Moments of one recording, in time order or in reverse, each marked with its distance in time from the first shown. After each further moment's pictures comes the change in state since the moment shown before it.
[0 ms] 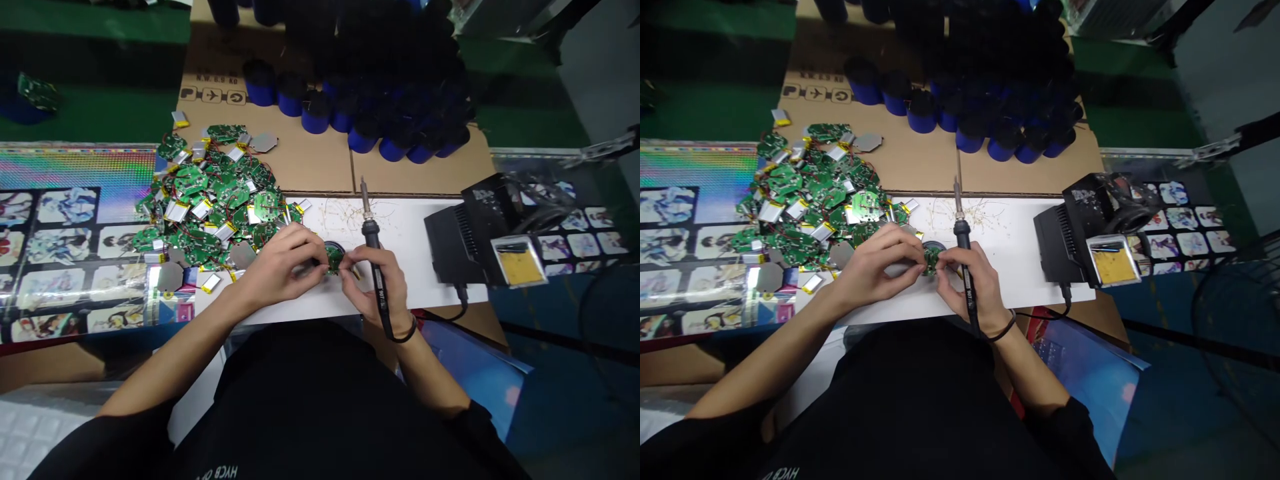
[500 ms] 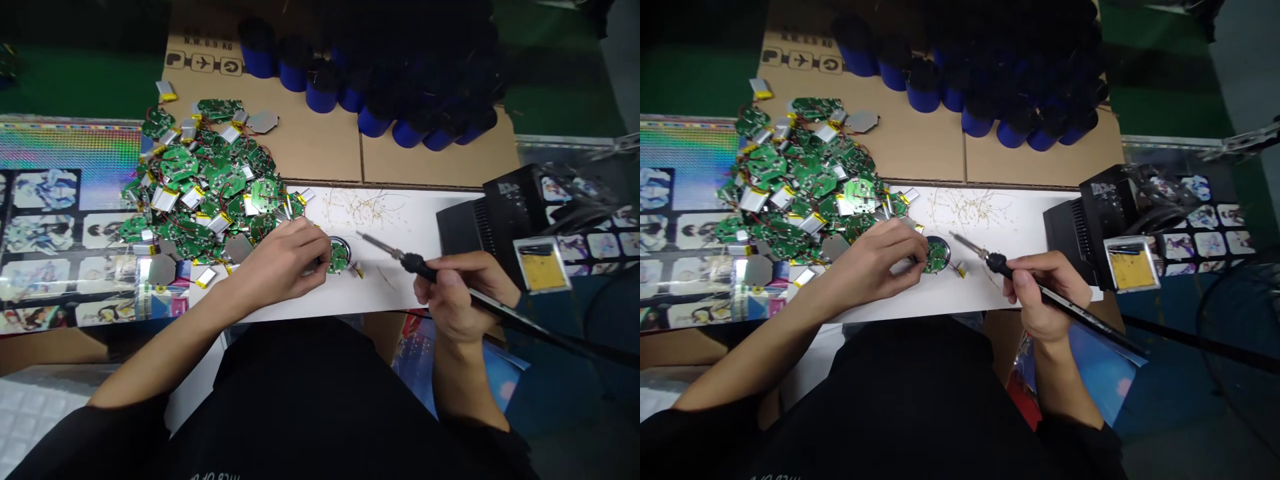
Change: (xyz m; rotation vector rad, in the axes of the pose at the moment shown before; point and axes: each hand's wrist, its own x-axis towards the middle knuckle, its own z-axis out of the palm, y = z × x) left_hand 0.007 0.003 -0.004 0.127 -0.201 -0.064; right_hand 0.002 -0.004 -0.062 0.213 0.249 0.262
